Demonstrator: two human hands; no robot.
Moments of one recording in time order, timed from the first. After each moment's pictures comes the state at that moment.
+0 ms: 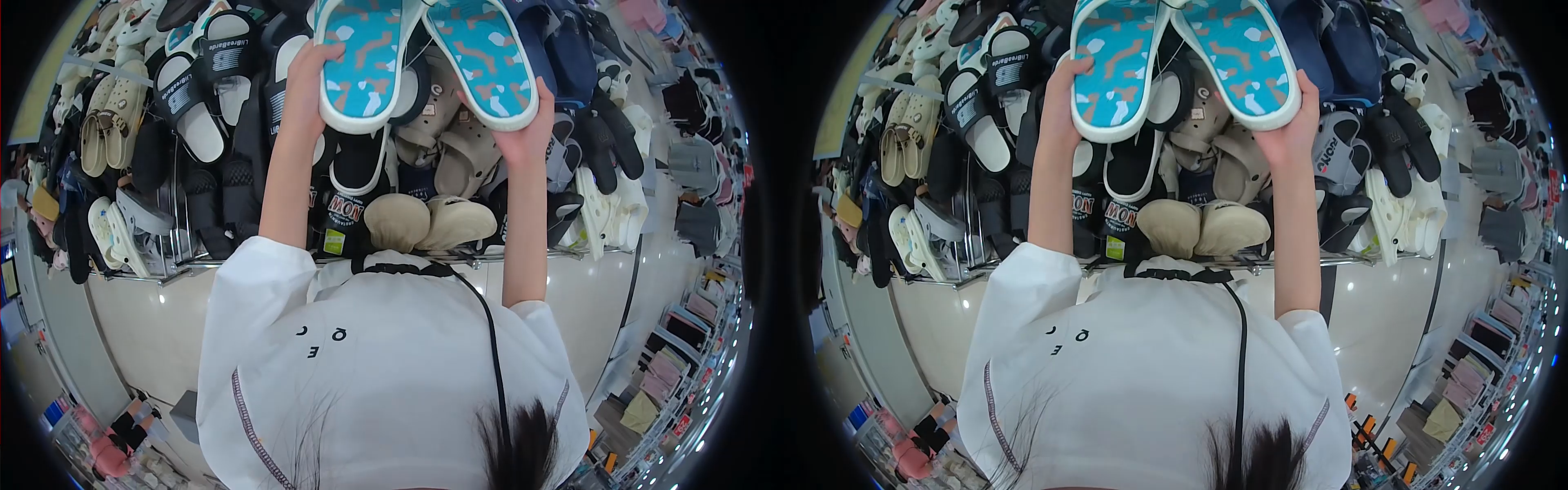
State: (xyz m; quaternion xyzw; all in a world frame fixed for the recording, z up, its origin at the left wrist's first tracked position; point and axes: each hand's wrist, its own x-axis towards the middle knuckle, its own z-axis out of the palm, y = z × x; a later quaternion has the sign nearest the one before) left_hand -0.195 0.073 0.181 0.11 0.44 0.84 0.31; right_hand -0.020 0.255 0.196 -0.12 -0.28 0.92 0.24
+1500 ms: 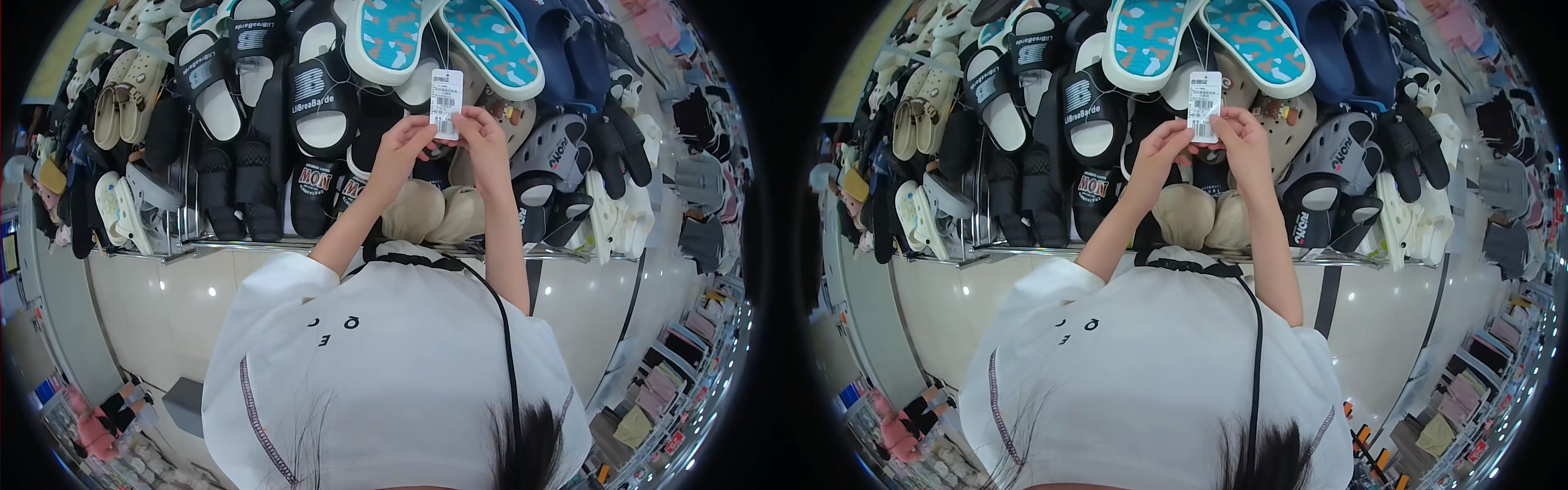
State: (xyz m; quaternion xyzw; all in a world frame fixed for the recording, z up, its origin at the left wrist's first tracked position) left_hand -0.082 0.067 0.122 0.16 0.50 0.76 0.38; right_hand -0.012 0.188 0.149 -0.27 -0.57 0.76 0.18
